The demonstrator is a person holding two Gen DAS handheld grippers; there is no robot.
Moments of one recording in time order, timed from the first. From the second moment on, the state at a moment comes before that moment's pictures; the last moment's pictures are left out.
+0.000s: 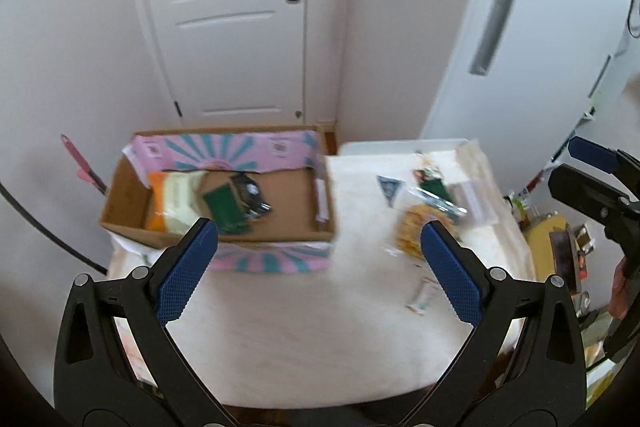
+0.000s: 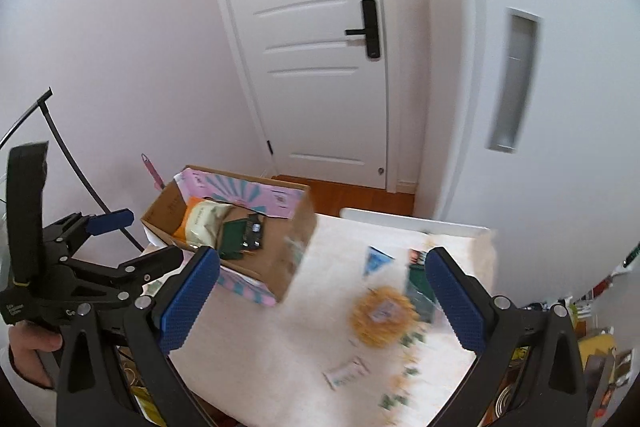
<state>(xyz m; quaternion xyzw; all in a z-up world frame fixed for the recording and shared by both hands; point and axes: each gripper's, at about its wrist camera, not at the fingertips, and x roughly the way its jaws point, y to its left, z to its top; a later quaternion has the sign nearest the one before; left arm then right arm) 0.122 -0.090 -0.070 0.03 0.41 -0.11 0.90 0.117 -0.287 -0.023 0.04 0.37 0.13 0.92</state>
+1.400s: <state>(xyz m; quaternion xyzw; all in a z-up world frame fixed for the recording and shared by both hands) 0.218 -0.278 -0.294 0.18 0.56 -0.29 0.75 0.075 -0.393 -0.153 0.14 0.47 -0.05 0.87</state>
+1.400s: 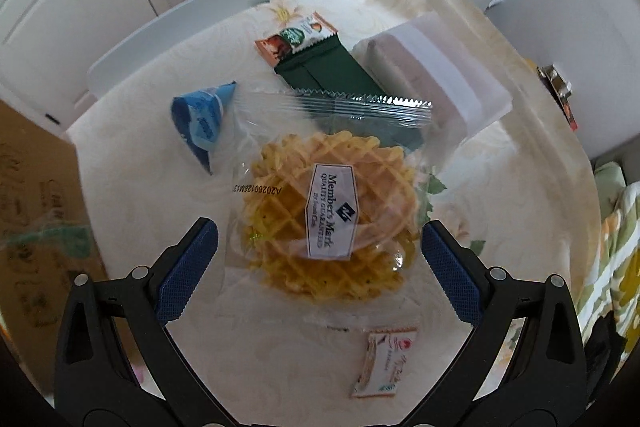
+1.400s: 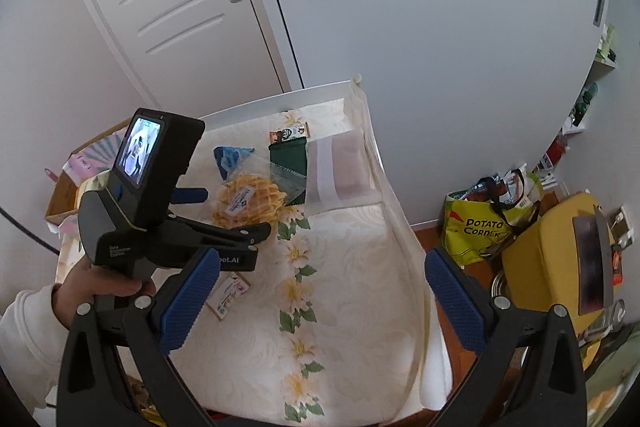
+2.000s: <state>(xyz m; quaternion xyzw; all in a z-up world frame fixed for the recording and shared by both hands) 0.219 -0.279 -0.286 0.19 0.54 -0.31 0.75 0.088 -0.396 -0.171 0.15 0.49 -0.06 0.86</state>
